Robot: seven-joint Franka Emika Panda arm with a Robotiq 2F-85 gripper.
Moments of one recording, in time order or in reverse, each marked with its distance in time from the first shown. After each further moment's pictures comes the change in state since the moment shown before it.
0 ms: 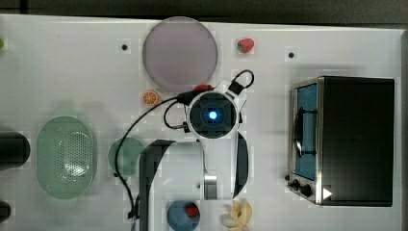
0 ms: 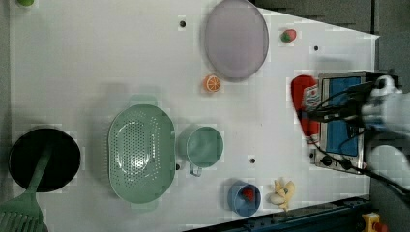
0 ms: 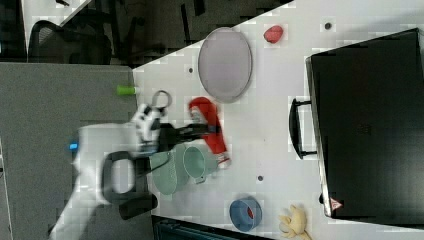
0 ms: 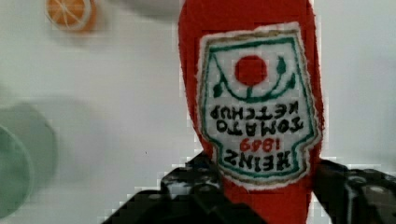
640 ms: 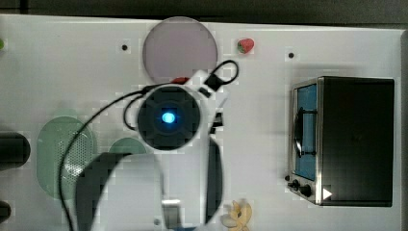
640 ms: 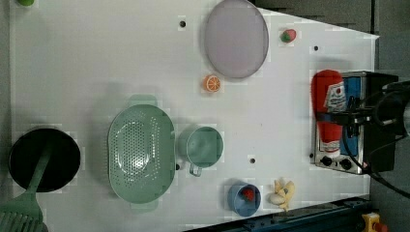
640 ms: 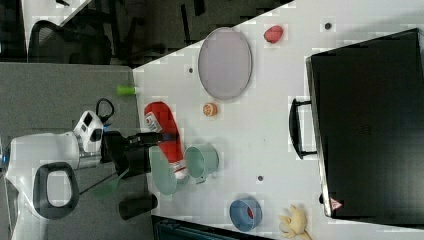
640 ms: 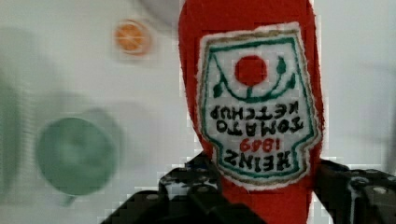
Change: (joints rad) arm 0.016 -0.116 0.100 0.145 0.073 -0.257 0.131
